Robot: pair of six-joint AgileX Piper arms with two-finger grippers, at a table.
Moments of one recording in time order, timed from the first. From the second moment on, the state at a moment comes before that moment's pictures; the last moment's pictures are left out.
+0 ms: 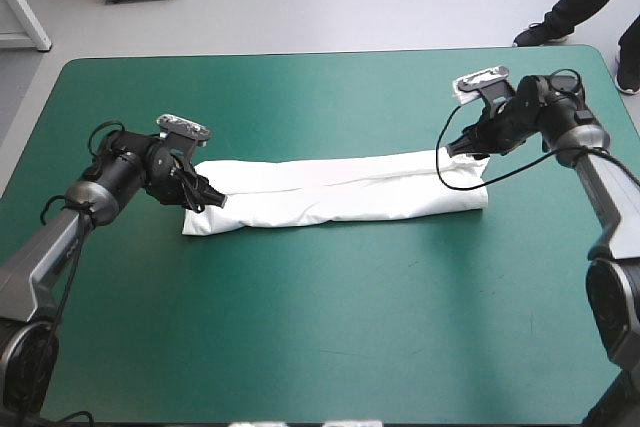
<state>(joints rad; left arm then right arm) -0.21 1.58 -1.22 0.09 0.86 0.12 0.09 1.77 -1.56 0.12 0.93 -0.35</state>
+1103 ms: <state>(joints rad) -0.48 1.93 -1.63 -0.48 0.84 0.49 0.02 1.34 -1.29 -0.05 0.94 -0.11</state>
